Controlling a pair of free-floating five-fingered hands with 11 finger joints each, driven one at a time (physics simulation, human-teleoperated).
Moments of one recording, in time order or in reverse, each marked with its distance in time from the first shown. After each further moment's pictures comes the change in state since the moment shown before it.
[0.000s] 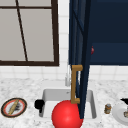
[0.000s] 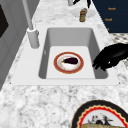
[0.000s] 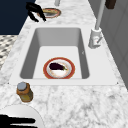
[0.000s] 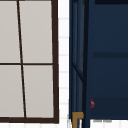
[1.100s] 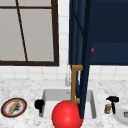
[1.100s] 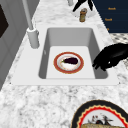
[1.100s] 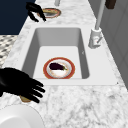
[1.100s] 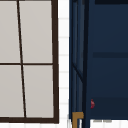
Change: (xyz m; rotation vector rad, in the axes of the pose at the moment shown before) left hand 0.000 0.000 0.000 0.000 0.000 0.000; right hand 0.139 -0.023 -0.032 0.255 0.056 -0.001
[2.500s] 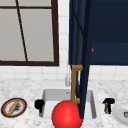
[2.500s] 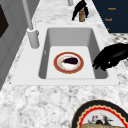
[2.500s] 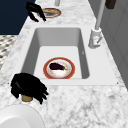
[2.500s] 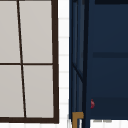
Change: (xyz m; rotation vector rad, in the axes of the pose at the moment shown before) left hand 0.000 0.000 0.000 0.000 0.000 0.000; right hand 0.016 0.024 -0.053 0.055 -0.020 0.008
